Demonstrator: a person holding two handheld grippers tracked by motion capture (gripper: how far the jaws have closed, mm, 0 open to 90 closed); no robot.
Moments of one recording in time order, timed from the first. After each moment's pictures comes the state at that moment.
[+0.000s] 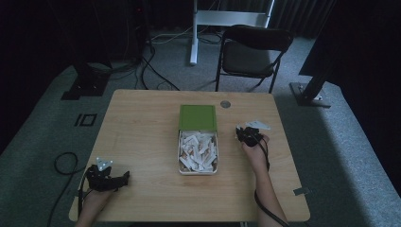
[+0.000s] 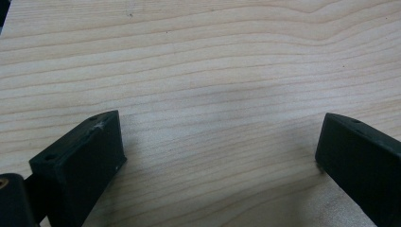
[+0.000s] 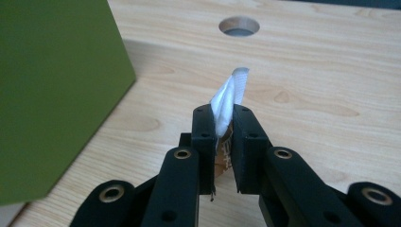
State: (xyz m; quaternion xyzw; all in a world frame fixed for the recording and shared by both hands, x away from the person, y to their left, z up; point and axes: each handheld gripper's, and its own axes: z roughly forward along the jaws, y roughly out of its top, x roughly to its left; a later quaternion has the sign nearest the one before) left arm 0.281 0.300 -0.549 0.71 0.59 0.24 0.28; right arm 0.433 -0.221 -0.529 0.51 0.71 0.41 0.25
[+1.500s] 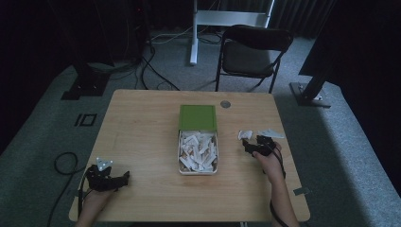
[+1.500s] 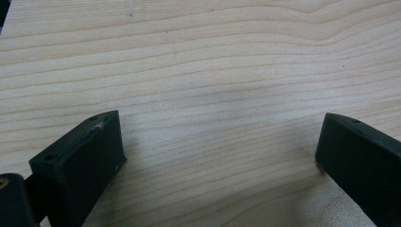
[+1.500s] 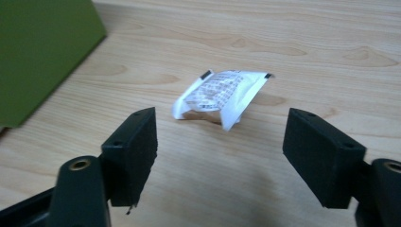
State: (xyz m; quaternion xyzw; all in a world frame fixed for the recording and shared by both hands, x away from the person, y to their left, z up) left arm 0.281 0.300 -0.549 0.71 0.59 0.24 0.28; right arm 0.403 -0.264 -0.540 0.53 0.71 0.40 0.24
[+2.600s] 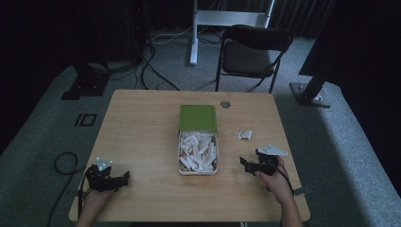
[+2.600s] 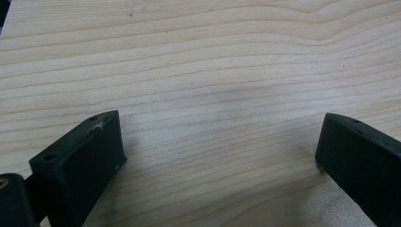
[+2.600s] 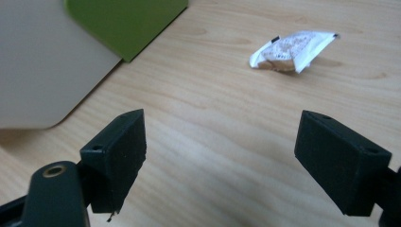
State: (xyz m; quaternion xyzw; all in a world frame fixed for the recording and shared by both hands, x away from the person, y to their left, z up) left arm 0.281 0.300 -0.549 0.71 0.59 0.24 0.28; right arm 0.334 -0.259 -0.532 0.47 0.75 0.42 0.21
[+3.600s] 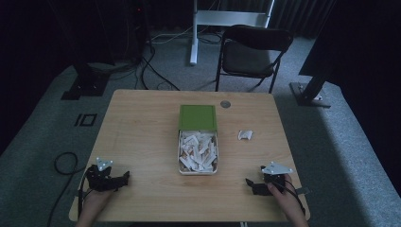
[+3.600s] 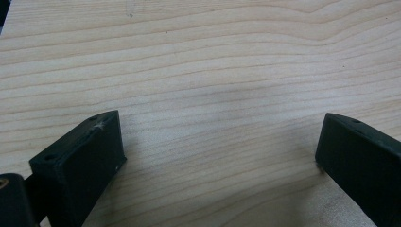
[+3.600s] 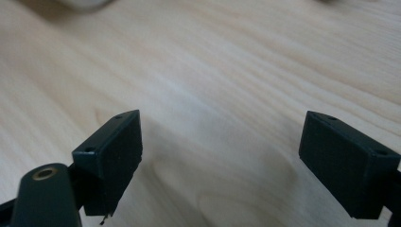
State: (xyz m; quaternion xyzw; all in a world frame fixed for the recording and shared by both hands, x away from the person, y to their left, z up) left arm 0.281 0.300 -0.549 0.71 0.59 0.24 0.28; right arm 0.284 -0.279 -0.550 0.40 0.81 0.37 0.19
